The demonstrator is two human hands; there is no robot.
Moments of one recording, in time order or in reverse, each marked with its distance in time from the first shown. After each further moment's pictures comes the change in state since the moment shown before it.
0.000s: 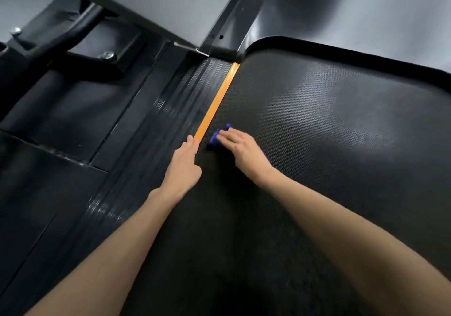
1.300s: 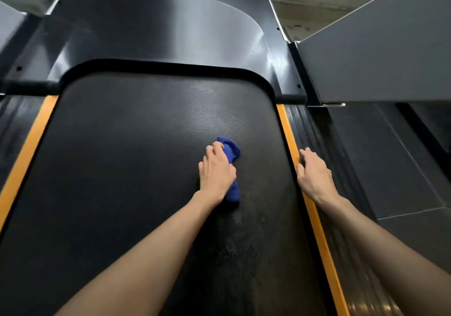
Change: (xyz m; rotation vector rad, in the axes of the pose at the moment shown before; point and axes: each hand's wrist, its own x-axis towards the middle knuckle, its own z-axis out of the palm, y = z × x) left_hand -0.018 0.285 0.200 -0.075 -0.053 0.528; right_hand -0.352 0.143 -0.176 -0.023 0.250 1.317
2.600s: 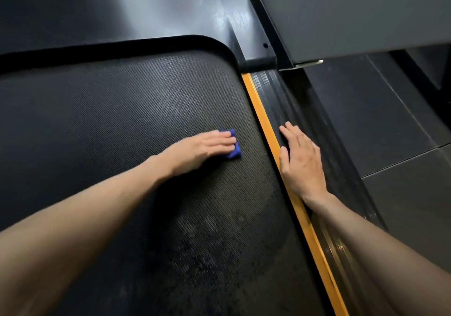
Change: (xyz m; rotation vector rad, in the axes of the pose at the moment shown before) left_hand 0.097 -0.010 0.025 0.259 -0.520 1.226; right_hand 0.010 0.051 0.028 0.006 0.197 -0.158
